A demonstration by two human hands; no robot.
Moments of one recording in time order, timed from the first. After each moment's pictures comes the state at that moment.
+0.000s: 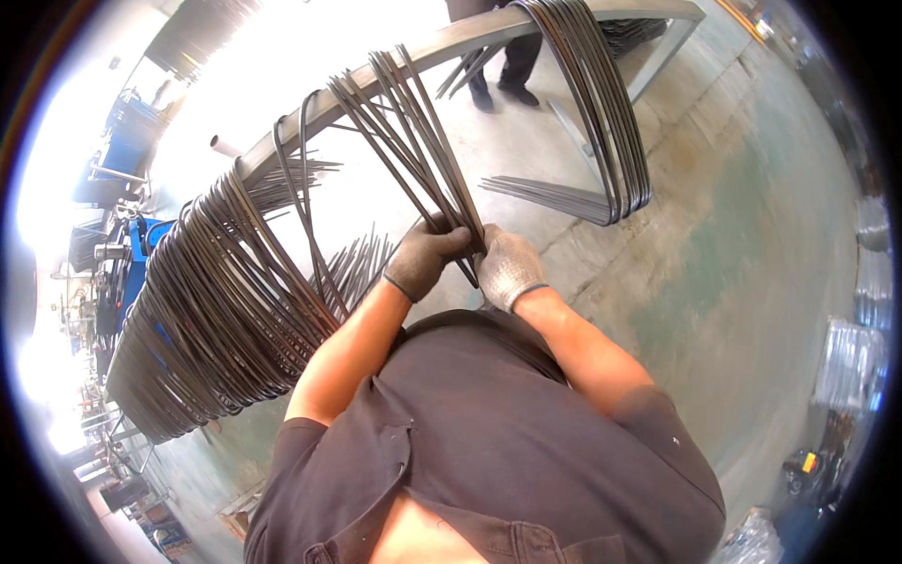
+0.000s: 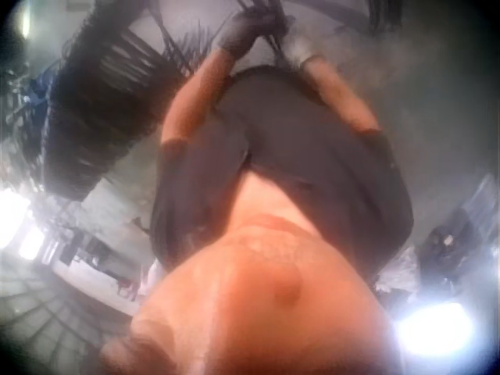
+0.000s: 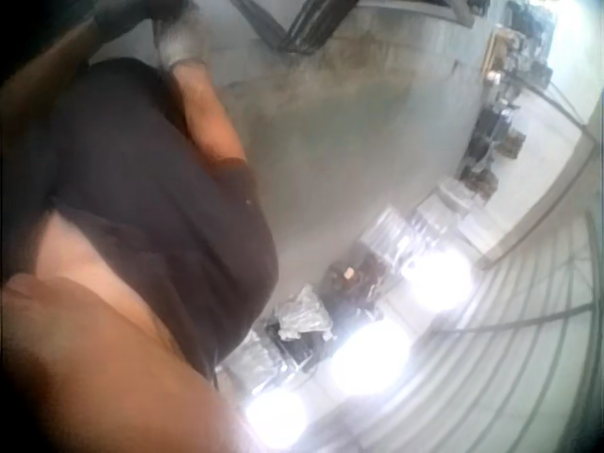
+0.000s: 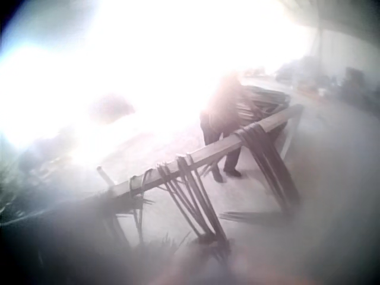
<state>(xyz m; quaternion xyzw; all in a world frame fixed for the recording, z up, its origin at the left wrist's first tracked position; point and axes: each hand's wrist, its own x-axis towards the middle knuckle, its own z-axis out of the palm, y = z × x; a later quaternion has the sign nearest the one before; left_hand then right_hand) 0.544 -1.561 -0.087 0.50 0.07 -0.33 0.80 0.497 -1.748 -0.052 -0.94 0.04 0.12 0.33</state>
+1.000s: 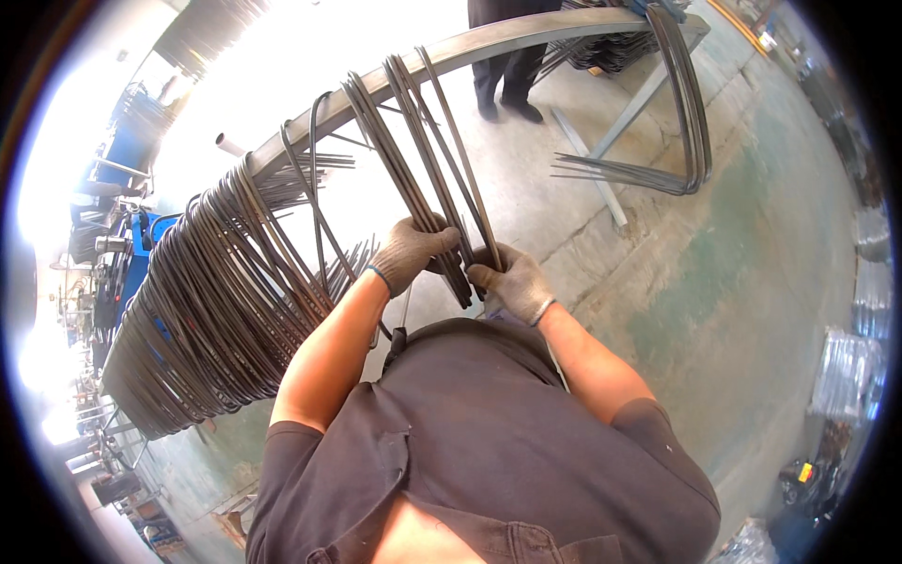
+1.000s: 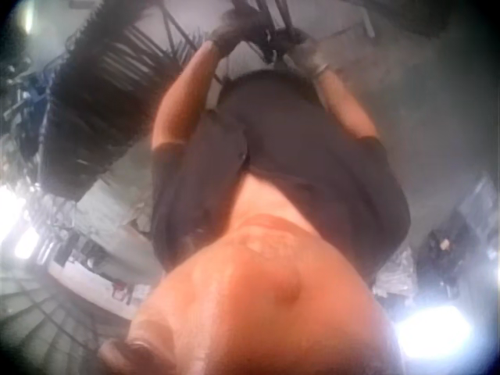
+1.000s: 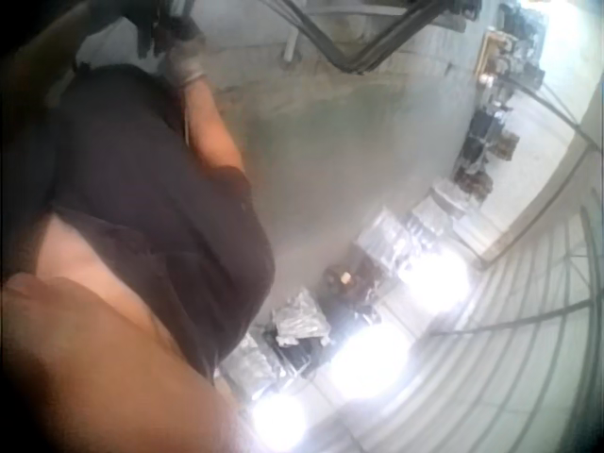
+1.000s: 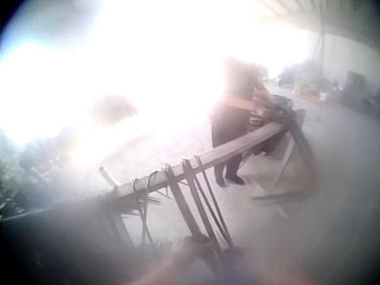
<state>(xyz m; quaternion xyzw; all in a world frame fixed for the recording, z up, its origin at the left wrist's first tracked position) 0.557 -1.532 -0.043 0.72 0.08 -0.31 0.62 0.478 -1.761 -0.091 -0.66 0.08 0.21 0.72</state>
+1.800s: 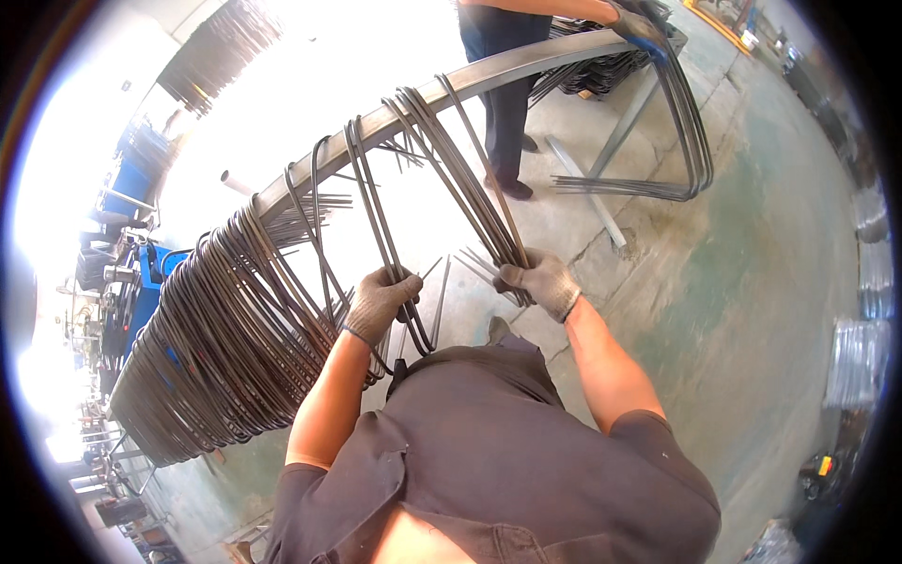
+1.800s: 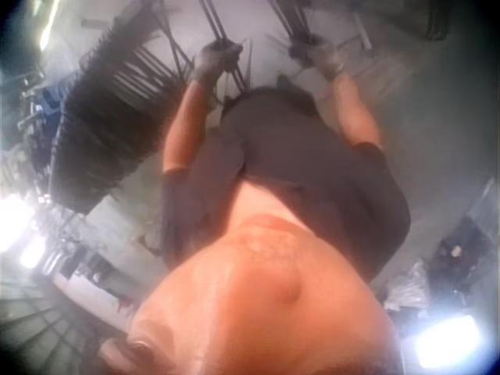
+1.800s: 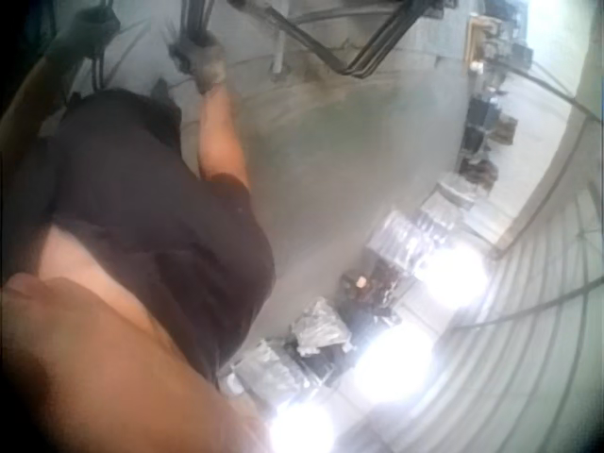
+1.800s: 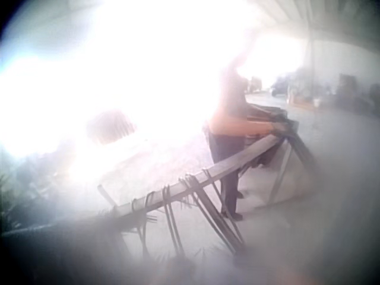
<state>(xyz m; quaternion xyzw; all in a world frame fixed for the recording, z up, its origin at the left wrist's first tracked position) 0.534 -1.490 -0.028 0.76 0.12 -0.26 0.59 0.514 -1.816 -0.070 -0.66 0.09 0.17 0.73</state>
